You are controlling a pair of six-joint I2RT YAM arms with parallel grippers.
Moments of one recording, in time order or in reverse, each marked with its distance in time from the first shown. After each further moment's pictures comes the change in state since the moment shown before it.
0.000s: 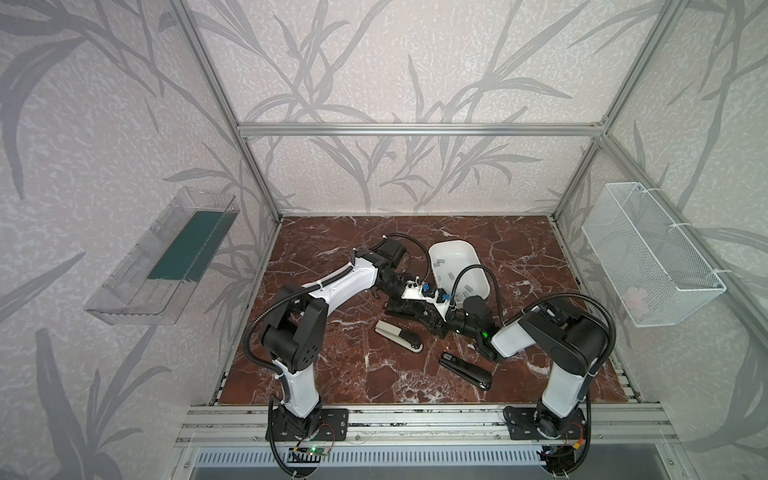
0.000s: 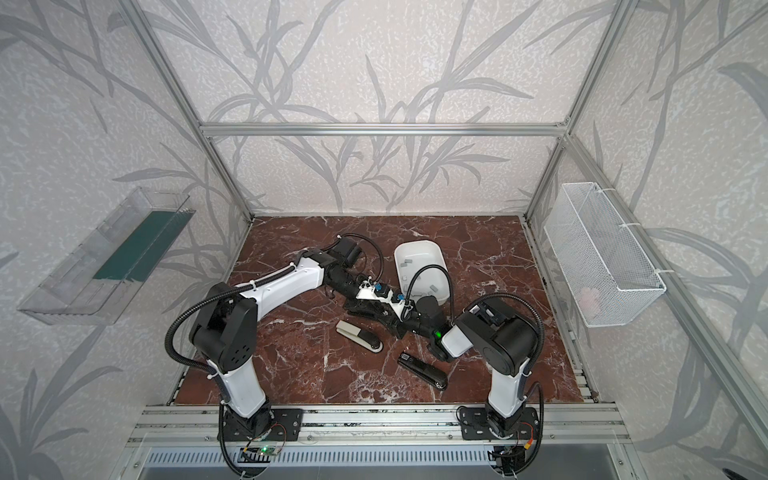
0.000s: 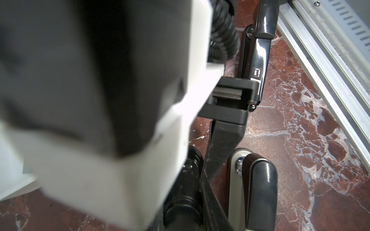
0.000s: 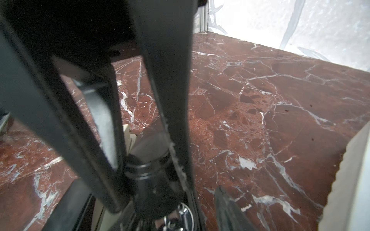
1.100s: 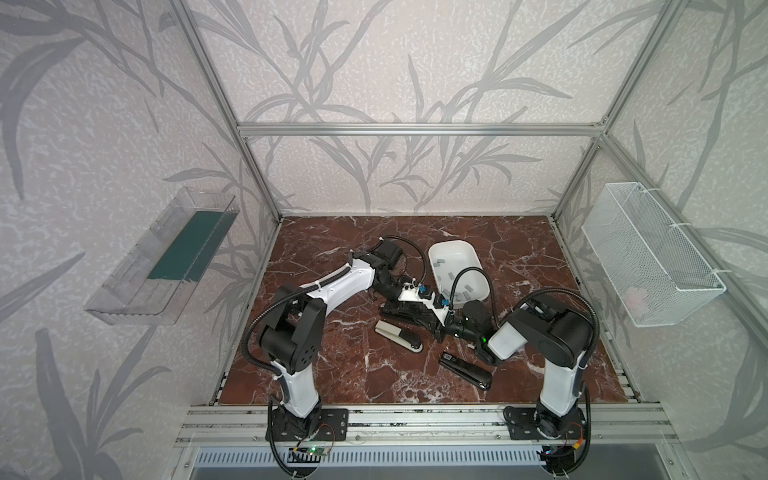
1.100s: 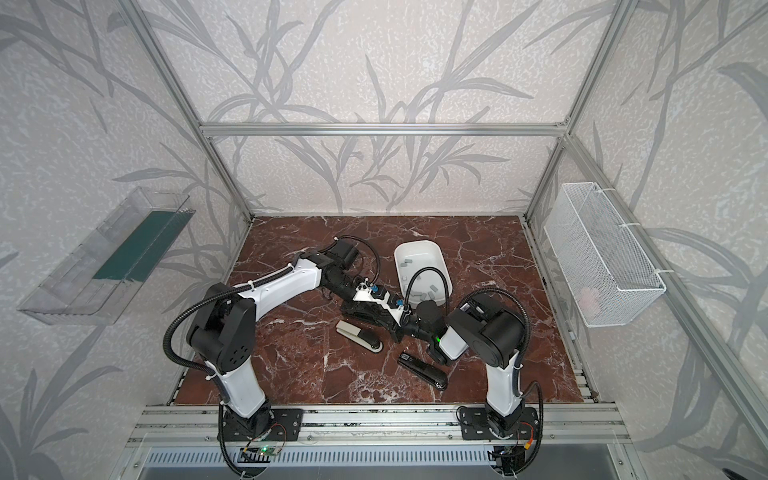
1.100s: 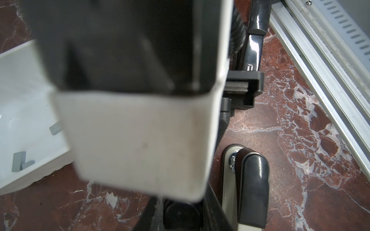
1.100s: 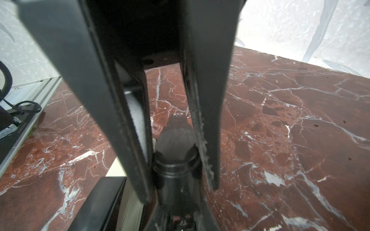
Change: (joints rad) left arm 0.038 -0.026 -0.047 0.004 0.029 0.024; right arm 0.014 0.093 -0.016 0.180 -0.060 0.014
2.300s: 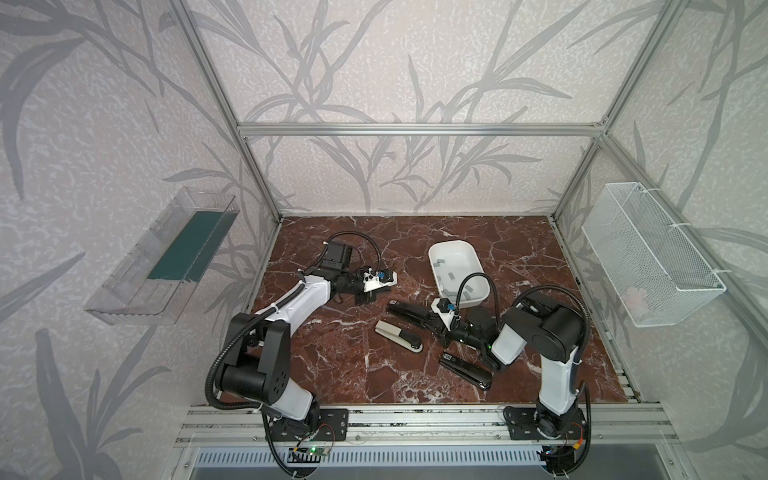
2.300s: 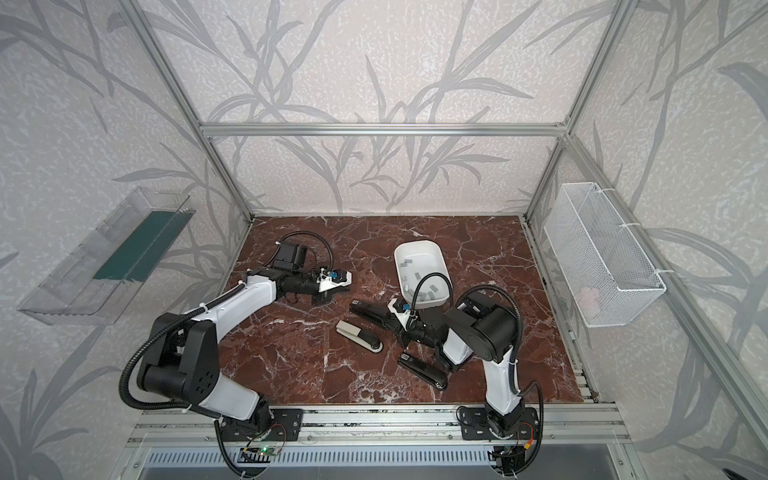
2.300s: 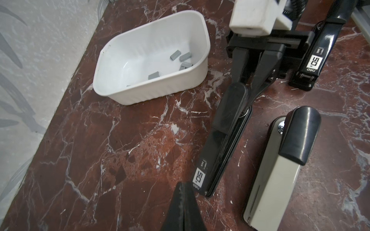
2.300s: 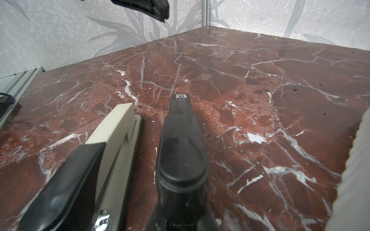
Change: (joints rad) left arm 0.280 -0.245 -0.309 0.371 0.057 -0.132; right arm -0.014 0.047 -0.075 0.066 0.069 0.010
